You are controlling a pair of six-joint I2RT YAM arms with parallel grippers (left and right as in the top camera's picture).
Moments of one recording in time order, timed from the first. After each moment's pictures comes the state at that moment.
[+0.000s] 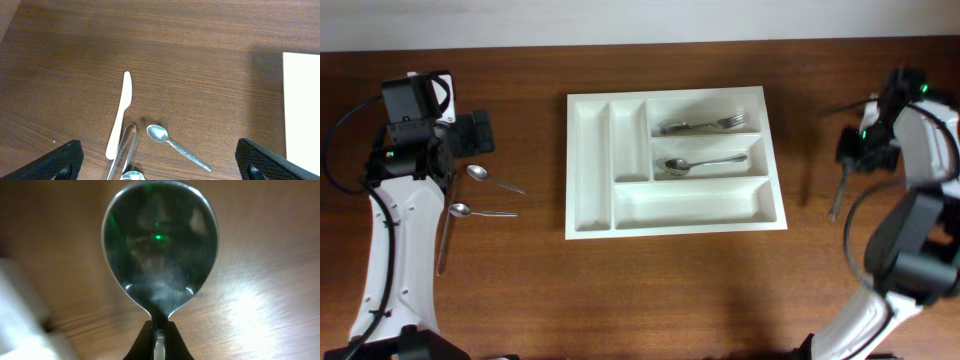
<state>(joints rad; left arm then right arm) 0.17 1.53 1.36 -0.65 -0.10 0.06 -0.34 2.02 1.72 -1.14 -0.02 0.02</state>
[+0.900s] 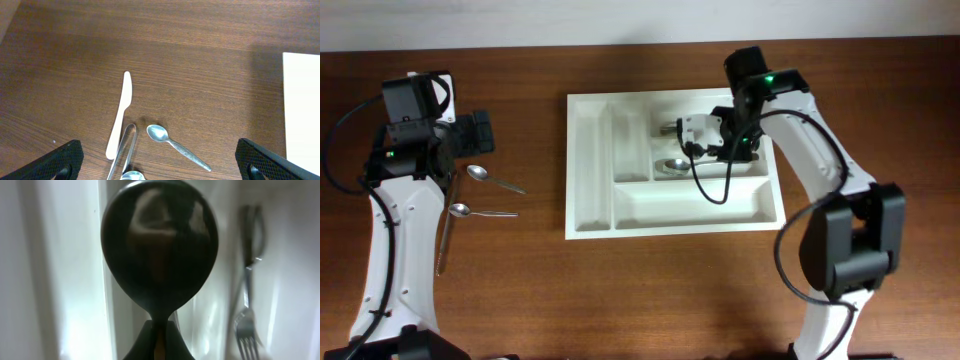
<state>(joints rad) 0.17 1.53 1.36 -0.65 -0.10 0.06 0.20 2.07 1.75 -1.09 -0.24 -1.39</state>
